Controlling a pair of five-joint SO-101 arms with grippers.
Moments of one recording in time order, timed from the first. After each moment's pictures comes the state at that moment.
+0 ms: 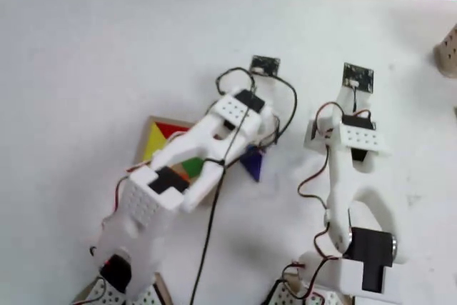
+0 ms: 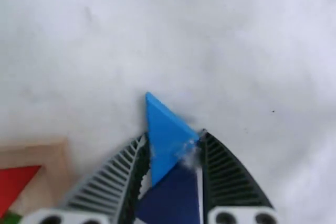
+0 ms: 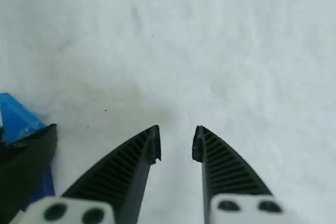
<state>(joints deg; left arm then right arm) 31.9 40.2 -16.4 64.3 24.0 6.0 -7.0 37.3 48.8 -3.2</state>
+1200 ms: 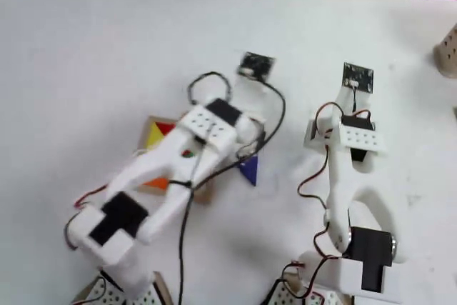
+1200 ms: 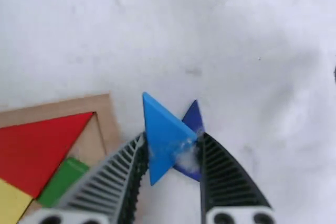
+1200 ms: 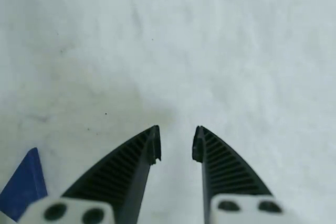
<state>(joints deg) 30.1 10.0 12.6 58.2 17.5 6.0 -7.0 37.5 48.0 -3.2</state>
